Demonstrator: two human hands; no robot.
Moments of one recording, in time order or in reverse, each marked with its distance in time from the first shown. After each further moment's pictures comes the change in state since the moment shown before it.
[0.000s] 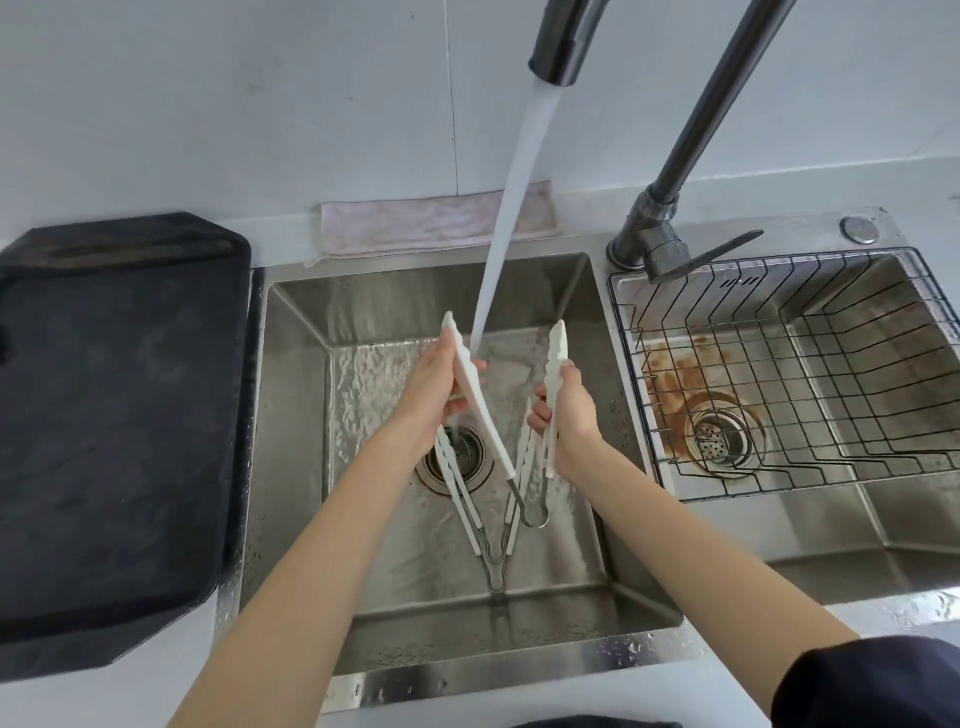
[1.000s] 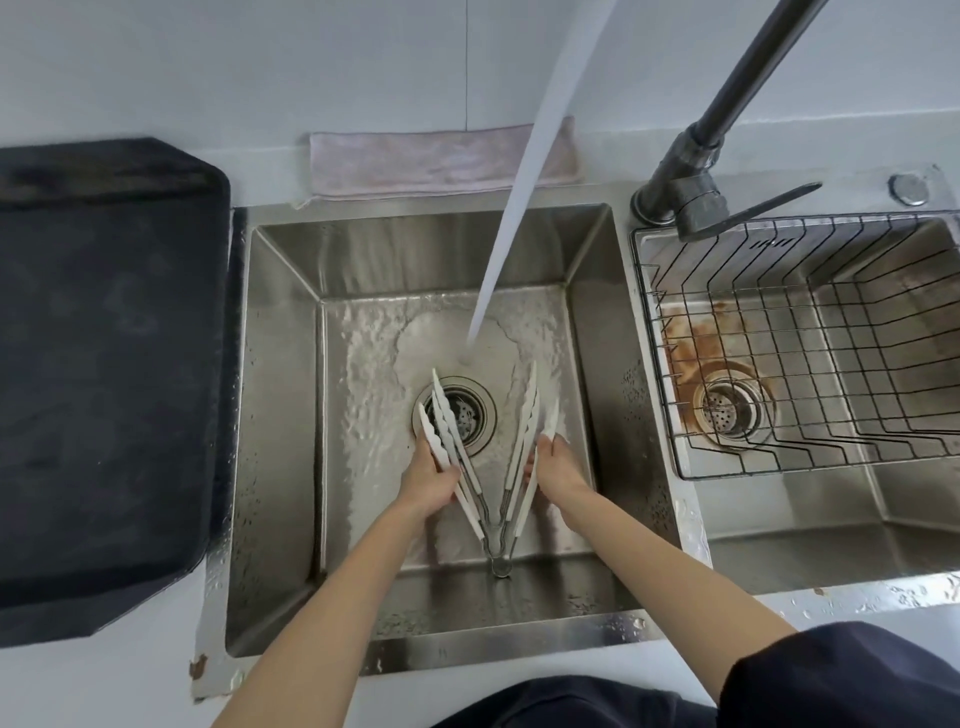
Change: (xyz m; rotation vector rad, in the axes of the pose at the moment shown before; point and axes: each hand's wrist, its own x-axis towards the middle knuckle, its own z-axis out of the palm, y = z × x) left_hand 0.001 -0.140 -0.036 0.436 0.004 -0.298; right_hand 0.038 0.101 -0.046 -0.792 0.073 0.123
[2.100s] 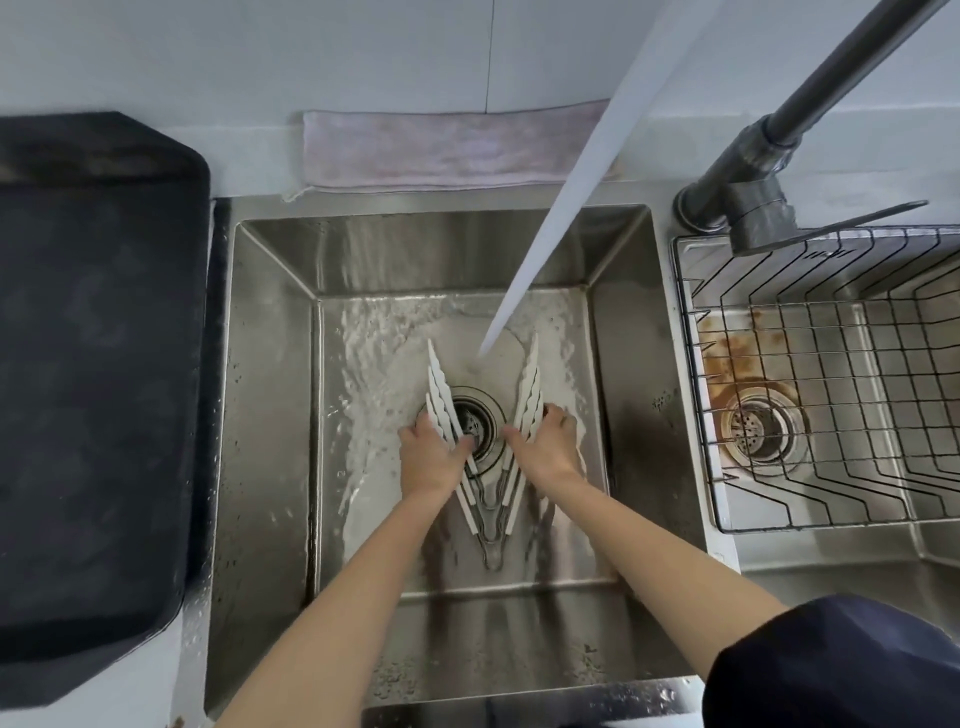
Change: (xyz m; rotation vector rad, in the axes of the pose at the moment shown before) left_hand 0.049 0.022 0.002 0.262 0.271 0.061; right_hand 0.029 -0.040 0.014 -0.426 0.043 -0.147
